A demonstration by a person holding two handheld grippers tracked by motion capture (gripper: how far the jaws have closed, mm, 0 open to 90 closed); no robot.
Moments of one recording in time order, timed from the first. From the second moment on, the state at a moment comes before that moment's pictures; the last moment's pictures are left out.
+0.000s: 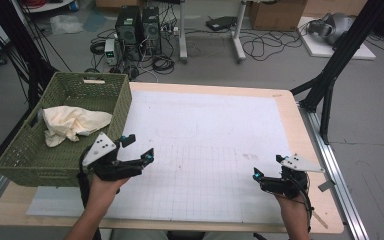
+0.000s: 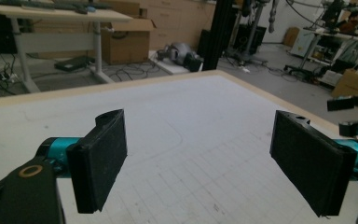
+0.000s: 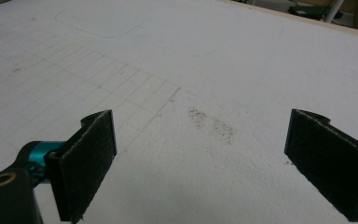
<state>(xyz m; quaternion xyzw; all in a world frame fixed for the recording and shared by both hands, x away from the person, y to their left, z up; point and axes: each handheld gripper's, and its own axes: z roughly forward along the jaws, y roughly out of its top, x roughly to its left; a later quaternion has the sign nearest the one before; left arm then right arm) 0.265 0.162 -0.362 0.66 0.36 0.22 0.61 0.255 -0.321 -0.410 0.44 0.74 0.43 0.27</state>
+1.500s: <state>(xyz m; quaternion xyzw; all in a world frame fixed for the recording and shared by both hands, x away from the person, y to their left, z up) 0.394 0.332 -0.357 0.65 0.60 0.29 0.37 0.253 -0.325 -0.414 0.45 0.74 0.43 0.26</state>
